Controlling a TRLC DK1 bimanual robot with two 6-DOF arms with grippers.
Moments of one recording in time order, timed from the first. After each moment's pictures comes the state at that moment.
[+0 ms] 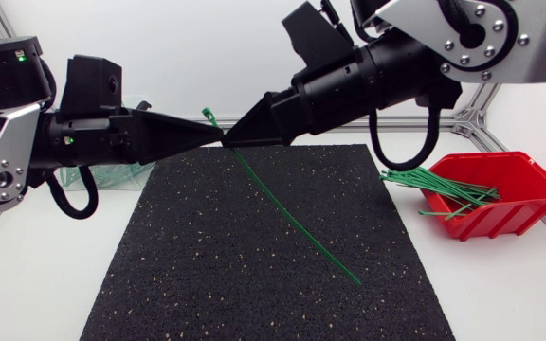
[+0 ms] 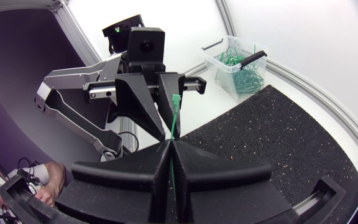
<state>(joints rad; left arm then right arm) -0.23 1.30 0.81 0.32 1.23 -0.39 0.61 1.53 1.36 -0.53 -0.80 -0.03</state>
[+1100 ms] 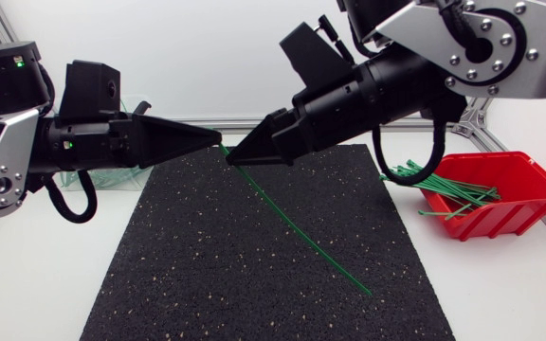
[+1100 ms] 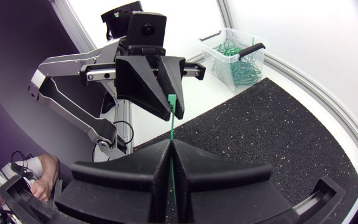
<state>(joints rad) -0.23 1.29 0.79 0.33 1.22 -0.40 0.64 1.49 1.32 -0.55 -0.74 -0.08</state>
